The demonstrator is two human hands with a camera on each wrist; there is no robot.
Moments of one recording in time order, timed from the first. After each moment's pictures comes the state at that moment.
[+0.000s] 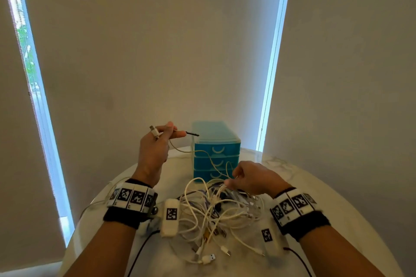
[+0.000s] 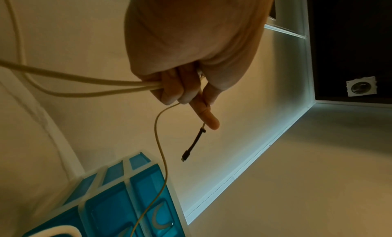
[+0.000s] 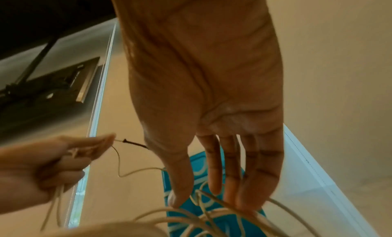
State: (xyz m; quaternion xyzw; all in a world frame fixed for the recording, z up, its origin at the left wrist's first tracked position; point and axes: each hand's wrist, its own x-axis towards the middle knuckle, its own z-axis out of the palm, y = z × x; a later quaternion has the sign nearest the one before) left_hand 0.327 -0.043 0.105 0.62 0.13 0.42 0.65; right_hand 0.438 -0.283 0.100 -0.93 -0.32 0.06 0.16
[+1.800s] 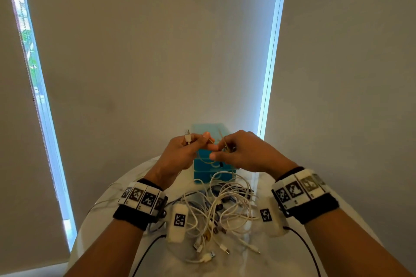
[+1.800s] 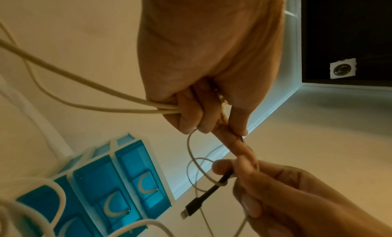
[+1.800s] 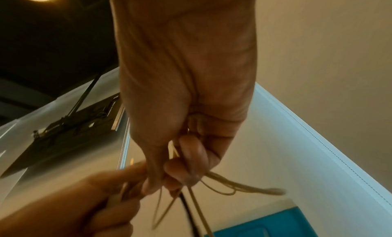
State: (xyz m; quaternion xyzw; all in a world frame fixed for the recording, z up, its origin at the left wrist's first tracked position) left_hand 0.313 -0.092 0.123 0.74 0.02 0.26 0.62; right_hand 0.401 -0.282 0.173 -0.86 -0.45 -0.02 0.25
